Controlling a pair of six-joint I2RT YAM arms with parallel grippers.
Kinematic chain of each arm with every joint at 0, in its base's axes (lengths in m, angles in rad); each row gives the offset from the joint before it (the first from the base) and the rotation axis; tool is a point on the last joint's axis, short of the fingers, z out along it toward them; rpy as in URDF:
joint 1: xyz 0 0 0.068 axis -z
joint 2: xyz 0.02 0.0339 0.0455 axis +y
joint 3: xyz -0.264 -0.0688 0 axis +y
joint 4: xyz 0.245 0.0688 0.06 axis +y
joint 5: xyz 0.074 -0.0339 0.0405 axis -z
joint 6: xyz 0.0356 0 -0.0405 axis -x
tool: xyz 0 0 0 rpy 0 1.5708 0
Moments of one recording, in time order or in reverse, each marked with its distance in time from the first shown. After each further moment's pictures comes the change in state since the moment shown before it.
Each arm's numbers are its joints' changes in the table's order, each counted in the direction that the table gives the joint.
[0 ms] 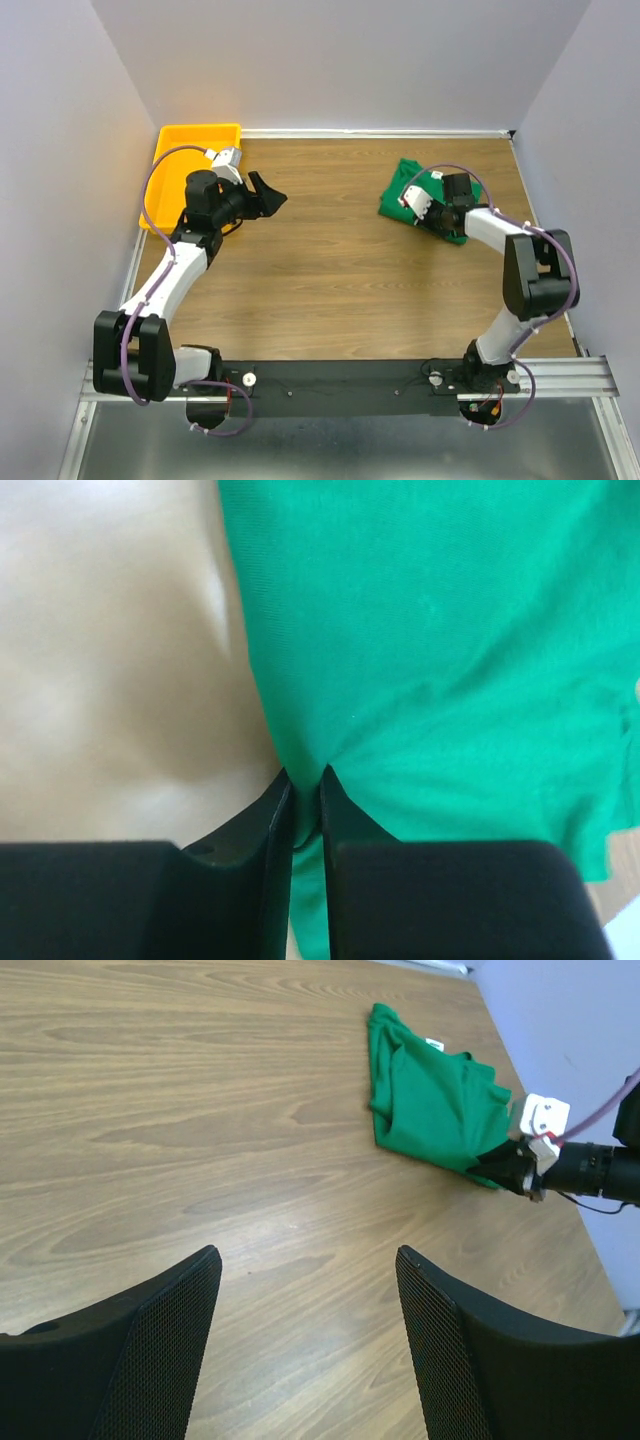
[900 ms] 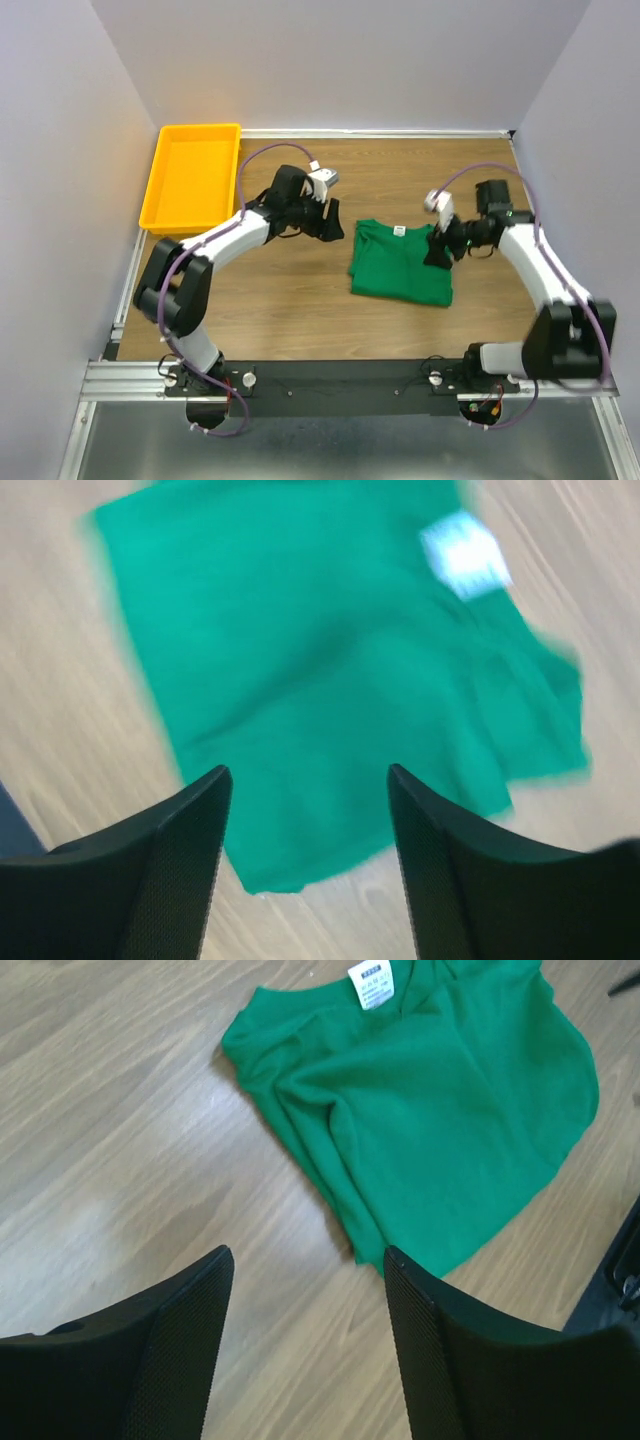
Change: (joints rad) left arm 0.370 0.387 -0.280 0.280 0.026 -0.305; right arm 0.063 -0.482 0.073 0.584 -0.473 -0.073
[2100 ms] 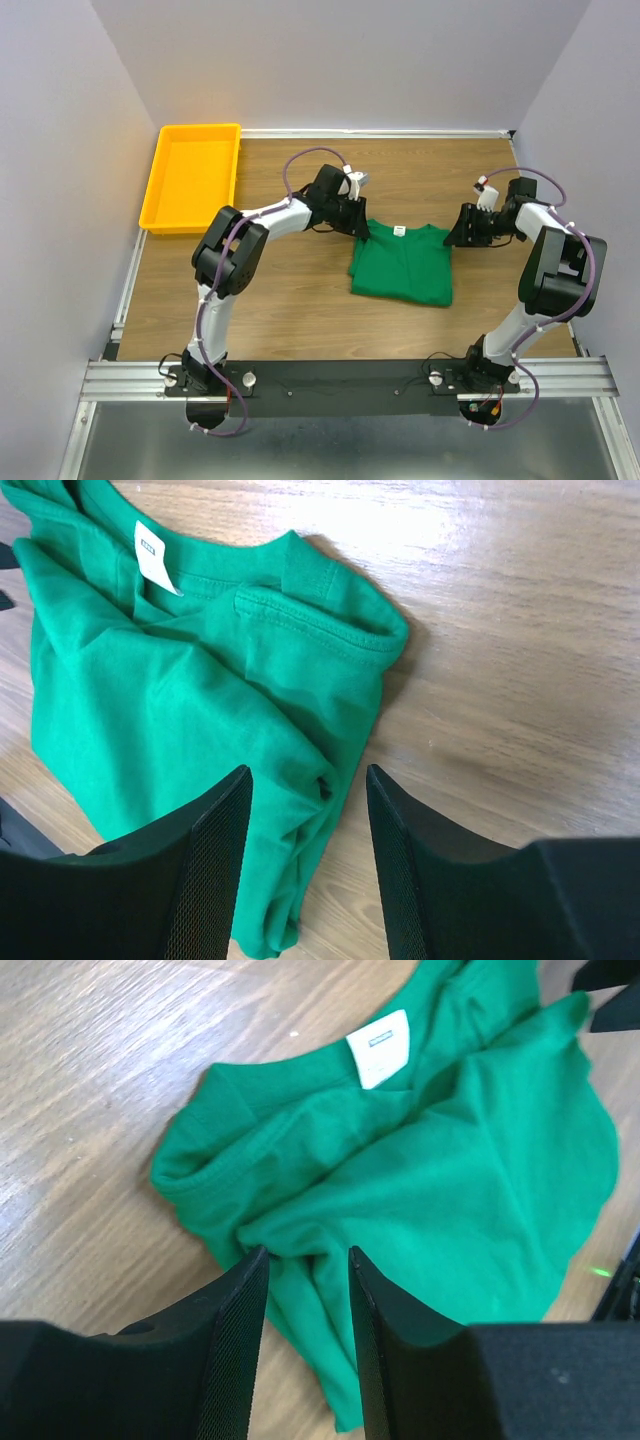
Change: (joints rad) left arm 0.097 0.443 -0.340 -0.029 0.014 0.164; right arm 0.349 0.464 -0.132 -0.197 -0.031 -0.638
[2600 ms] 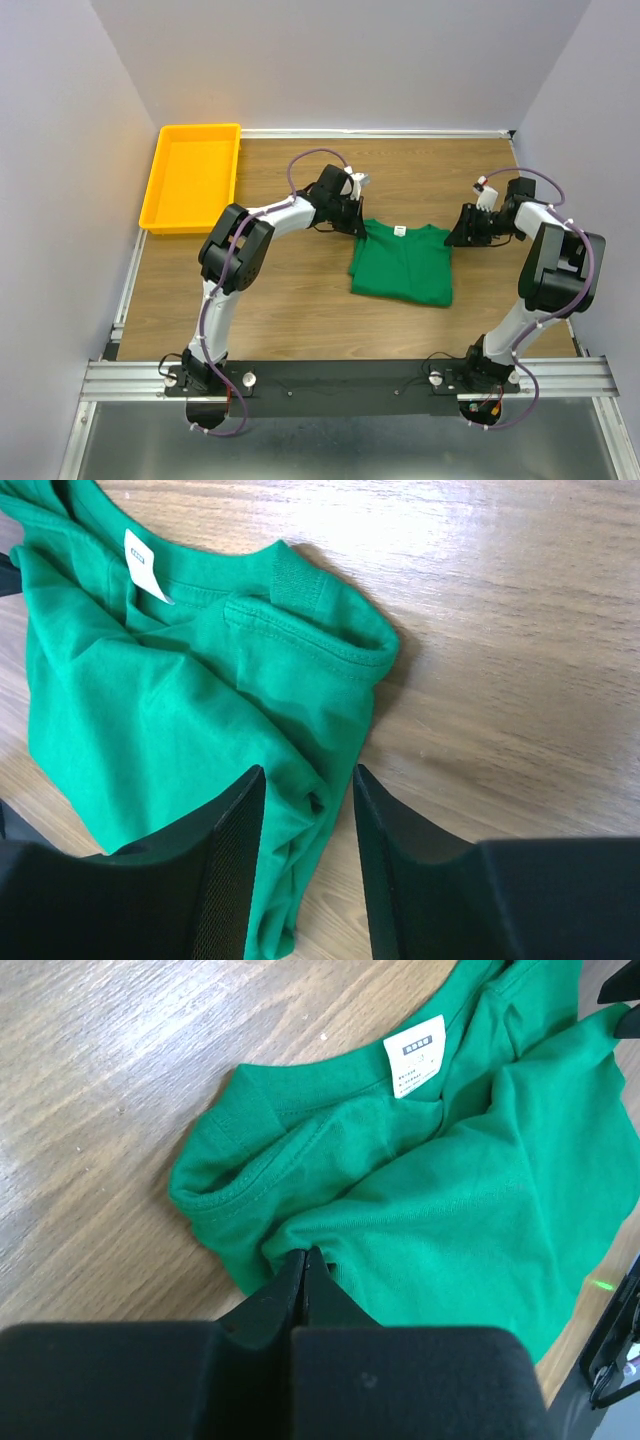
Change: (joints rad) left arm 0.000 0.068 -0.066 0.044 -0.012 0.026; right arm 0.000 0.028 -0.011 -0.012 -0.001 -0.007
